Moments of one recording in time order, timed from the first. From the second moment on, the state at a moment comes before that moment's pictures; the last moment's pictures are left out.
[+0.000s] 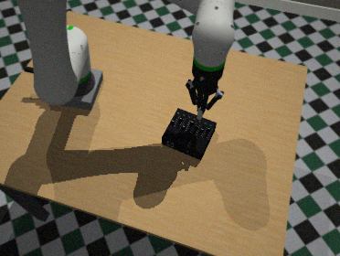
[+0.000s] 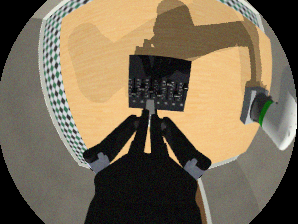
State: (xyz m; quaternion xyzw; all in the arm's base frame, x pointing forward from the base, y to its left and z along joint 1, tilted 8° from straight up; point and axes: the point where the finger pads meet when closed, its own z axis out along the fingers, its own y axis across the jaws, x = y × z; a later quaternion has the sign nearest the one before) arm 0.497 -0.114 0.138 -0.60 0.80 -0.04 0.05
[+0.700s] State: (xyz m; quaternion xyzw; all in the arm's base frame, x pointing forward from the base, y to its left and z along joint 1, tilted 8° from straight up) arm 0.498 -0.114 0.133 -0.60 0.80 -0.04 0.05
